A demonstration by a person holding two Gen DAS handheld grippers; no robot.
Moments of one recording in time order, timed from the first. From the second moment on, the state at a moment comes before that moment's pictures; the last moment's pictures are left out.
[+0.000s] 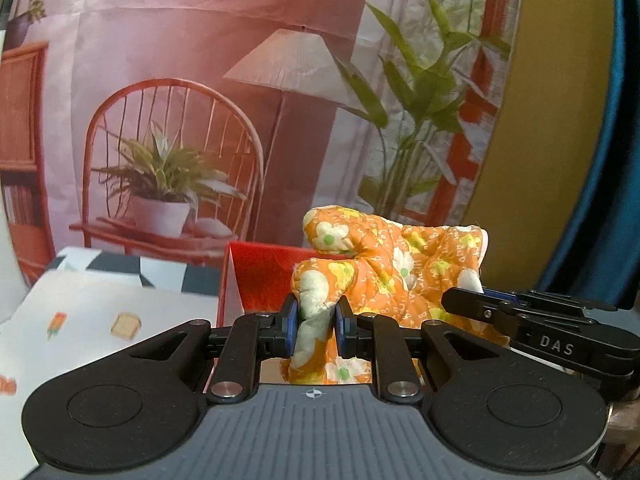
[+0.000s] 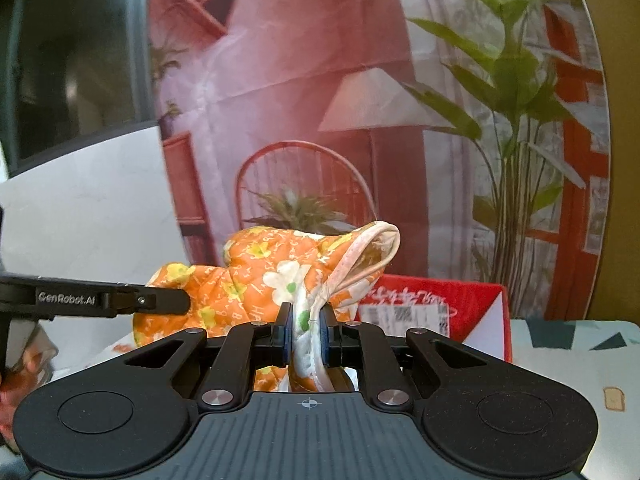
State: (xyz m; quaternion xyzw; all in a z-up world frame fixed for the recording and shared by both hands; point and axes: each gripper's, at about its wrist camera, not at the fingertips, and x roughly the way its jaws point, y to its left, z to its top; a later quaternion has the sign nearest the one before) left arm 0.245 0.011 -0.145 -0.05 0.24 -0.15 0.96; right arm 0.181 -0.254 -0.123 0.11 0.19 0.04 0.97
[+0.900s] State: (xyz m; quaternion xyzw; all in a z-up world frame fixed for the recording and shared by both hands) left arm 0.343 -0.029 -0.226 0.00 0.42 -0.16 0.89; right arm 0.267 -0.278 -0.232 0.15 0.39 -0.02 0.91
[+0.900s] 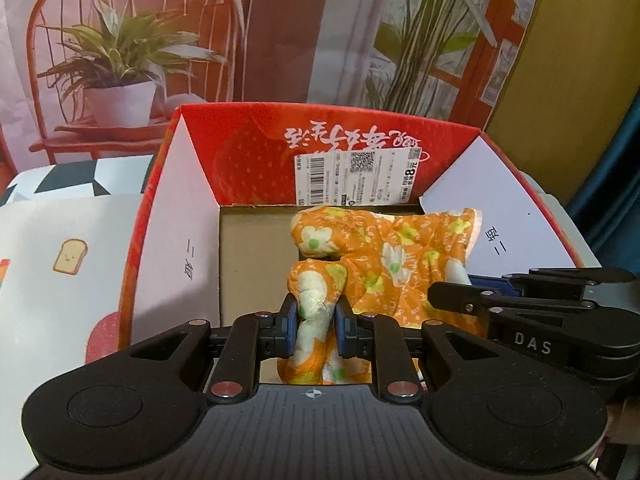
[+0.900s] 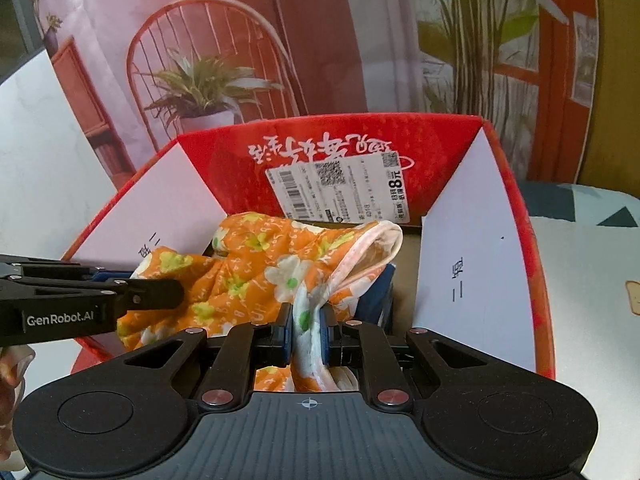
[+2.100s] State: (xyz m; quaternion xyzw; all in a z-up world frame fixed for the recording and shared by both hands) left arm 0.137 0.016 -0.217 -0.03 0.34 -0.20 0.92; right arm 0.059 -0.206 -0.198 0.11 0.24 -0.01 0.96
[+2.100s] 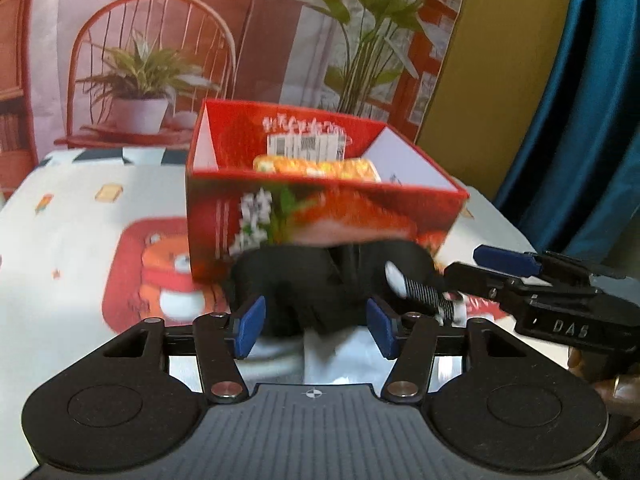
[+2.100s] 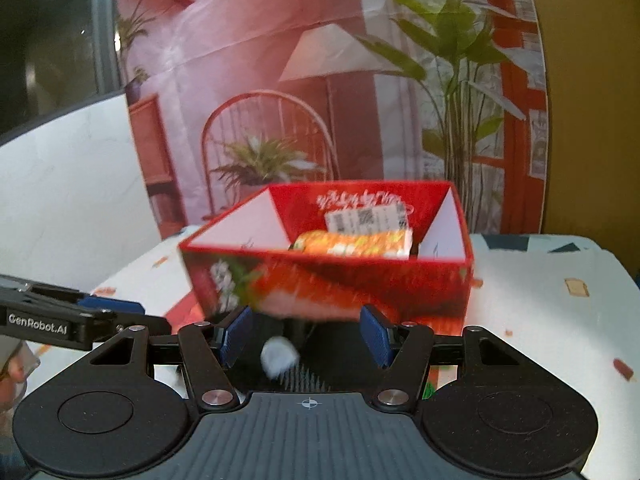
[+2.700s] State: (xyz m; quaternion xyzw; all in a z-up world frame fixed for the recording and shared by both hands) left arm 0.166 -0.009 -0.246 -0.07 0.37 -0.20 0.91; right arm 0.068 -0.200 -0.246 0.13 0.28 -0.05 0.95
